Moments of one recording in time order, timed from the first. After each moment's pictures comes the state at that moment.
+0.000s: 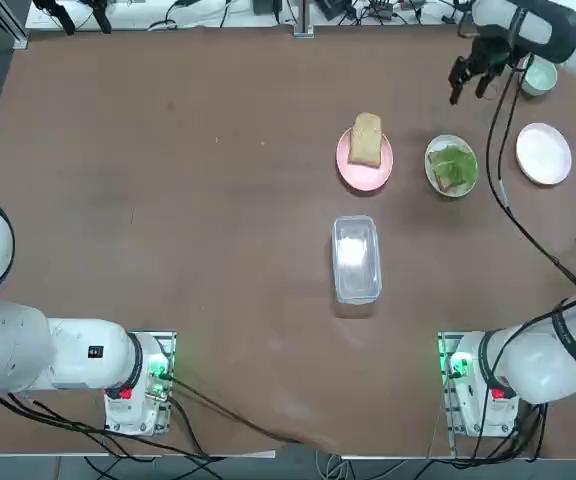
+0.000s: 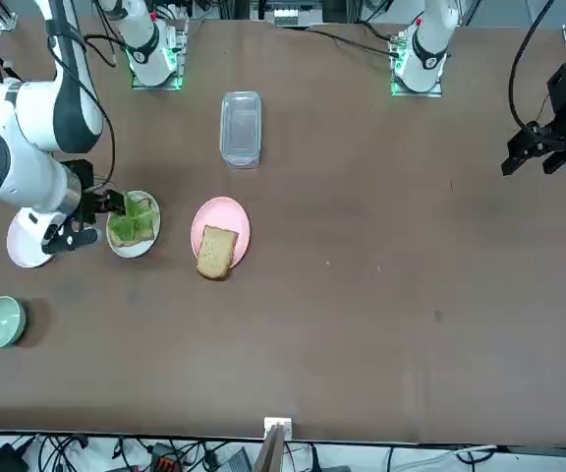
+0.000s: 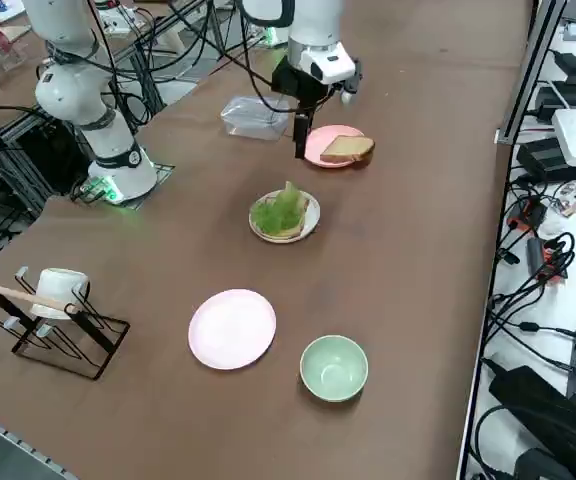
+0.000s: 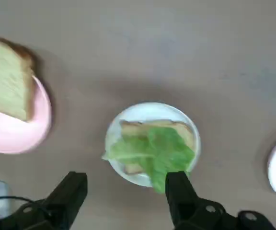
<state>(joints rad) 0.35 0.22 -0.27 -1.83 0.10 1.91 -0.13</state>
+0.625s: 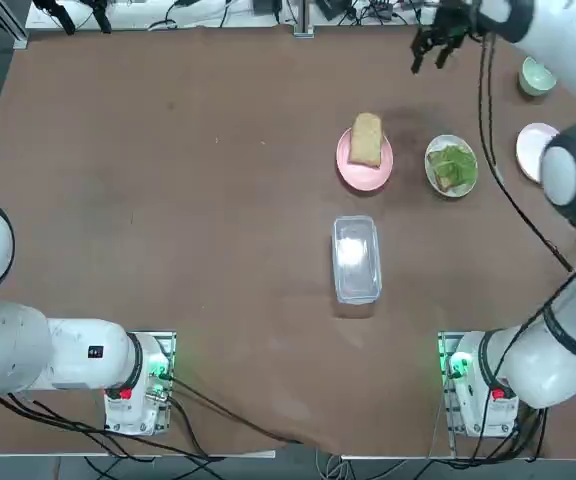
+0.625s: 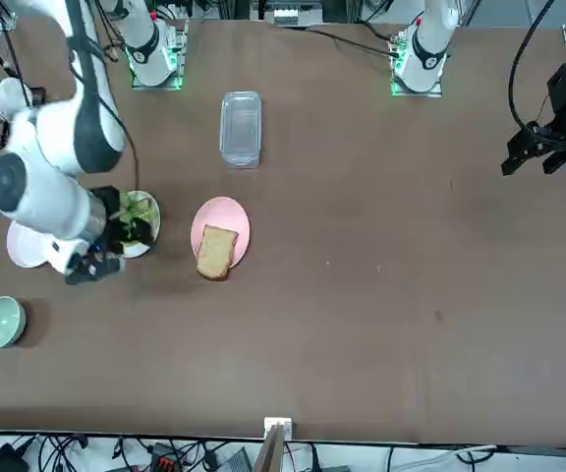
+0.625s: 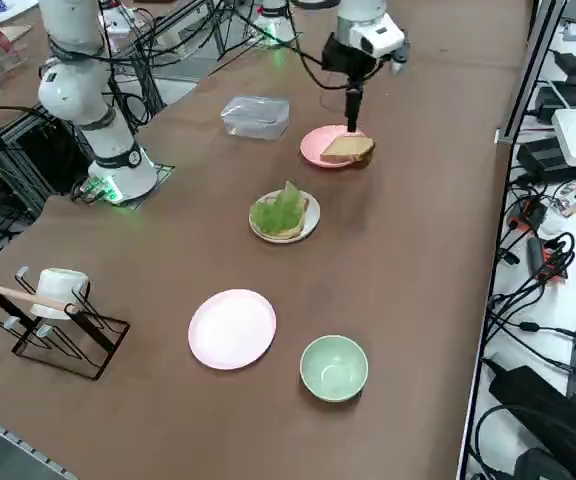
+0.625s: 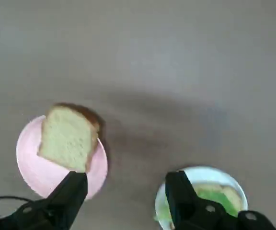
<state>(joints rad) 0.43 0.46 -0.25 -1.51 0.20 1.92 -0.12</state>
